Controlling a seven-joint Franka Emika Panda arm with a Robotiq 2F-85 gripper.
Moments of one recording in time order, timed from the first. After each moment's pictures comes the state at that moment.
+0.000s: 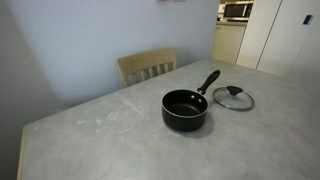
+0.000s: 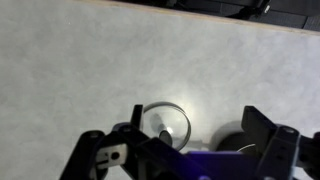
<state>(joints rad) -0.10 -0.49 -0.33 -2.42 -0.08 1.89 -0.51</state>
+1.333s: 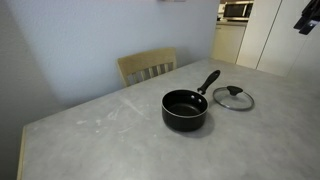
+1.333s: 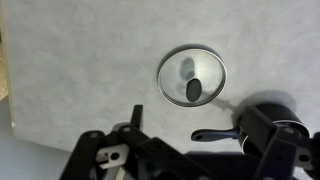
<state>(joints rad) -0.08 -0.32 -0.37 -2.48 0.02 2.41 -0.81</state>
